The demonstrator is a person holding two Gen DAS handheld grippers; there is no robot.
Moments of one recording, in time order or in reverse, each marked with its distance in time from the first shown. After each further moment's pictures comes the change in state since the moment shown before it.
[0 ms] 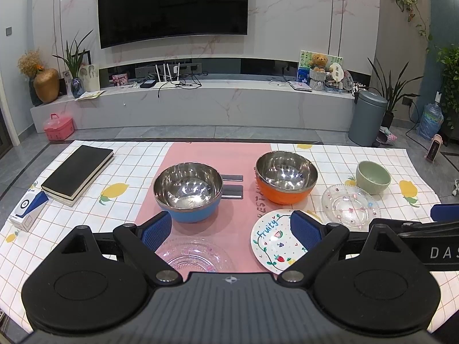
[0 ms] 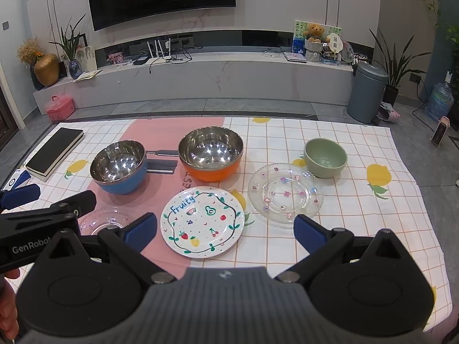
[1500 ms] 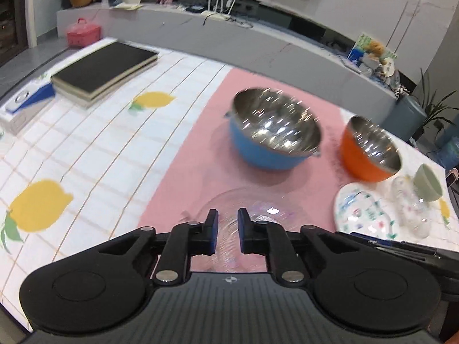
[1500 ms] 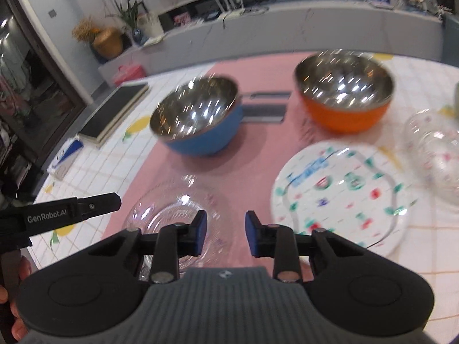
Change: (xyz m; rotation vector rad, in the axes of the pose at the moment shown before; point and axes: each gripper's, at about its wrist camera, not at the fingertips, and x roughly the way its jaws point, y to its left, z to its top) left arm 0.097 0.133 -0.054 -0.334 0.242 -0.021; right arm 0.159 0.090 -0.030 -0.002 0.191 0.382
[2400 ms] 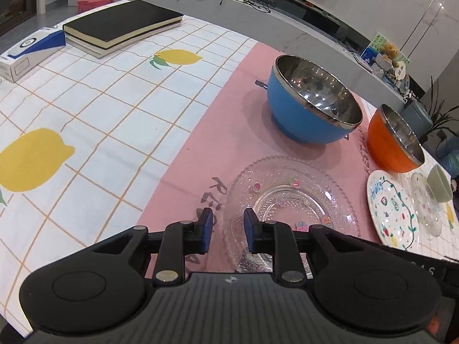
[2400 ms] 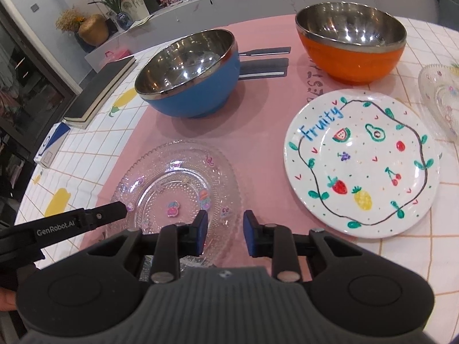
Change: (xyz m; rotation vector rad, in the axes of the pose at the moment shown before) left arm 0.028 0.036 -0.020 -0.081 0.046 -0.035; right arm 0.025 -0.003 -0.018 0.087 0.084 -0.009
